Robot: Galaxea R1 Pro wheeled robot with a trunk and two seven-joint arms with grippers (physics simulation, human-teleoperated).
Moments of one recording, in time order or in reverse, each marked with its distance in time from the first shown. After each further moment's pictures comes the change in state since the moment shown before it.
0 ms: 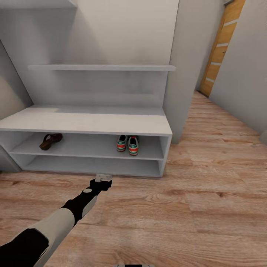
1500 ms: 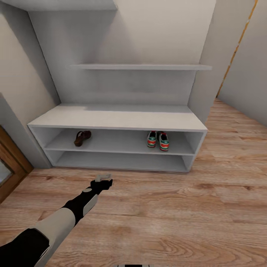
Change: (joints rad) left arm 0.000 -0.006 0.003 -0.006 0.109 0.005 0.000; right arm 0.001 0.000 0.000 0.002 0.000 -0.001 -0.002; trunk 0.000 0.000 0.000
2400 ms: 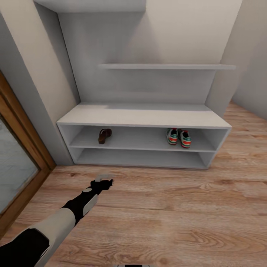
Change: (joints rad) left arm 0.000 0.000 0.000 -0.001 0.003 0.001 0.000; right arm 0.000 0.000 -0.001 -0.001 0.000 0.000 0.000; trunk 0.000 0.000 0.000
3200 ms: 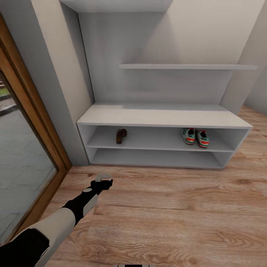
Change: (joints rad) left arm 0.000 0.000 -0.001 0.000 0.000 0.000 0.000; right arm 0.000 0.000 0.000 0.000 0.000 0.001 0.000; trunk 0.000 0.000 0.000
